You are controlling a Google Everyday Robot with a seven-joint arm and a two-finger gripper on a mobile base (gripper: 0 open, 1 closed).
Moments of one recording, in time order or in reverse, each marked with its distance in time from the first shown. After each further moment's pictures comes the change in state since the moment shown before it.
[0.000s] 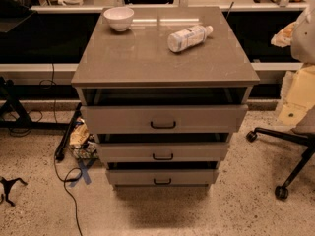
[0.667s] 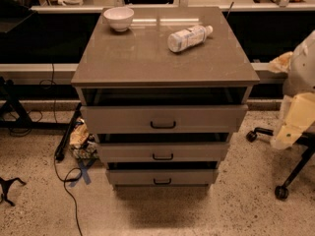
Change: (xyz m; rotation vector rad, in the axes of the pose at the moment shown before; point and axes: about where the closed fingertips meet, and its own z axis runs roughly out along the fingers) arm 0.024 0.009 0.048 -0.081 -0.074 0.008
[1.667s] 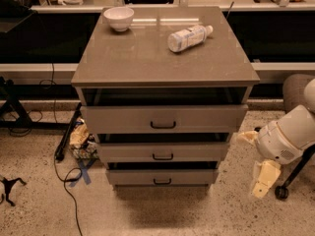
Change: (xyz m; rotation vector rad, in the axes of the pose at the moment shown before) arm 0.062 0.055 0.196 -0.334 -0.236 0.011
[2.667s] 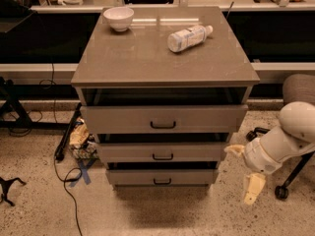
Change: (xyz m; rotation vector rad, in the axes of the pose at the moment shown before) arm 0.052 -0.036 0.079 -0.027 0.017 -0.123
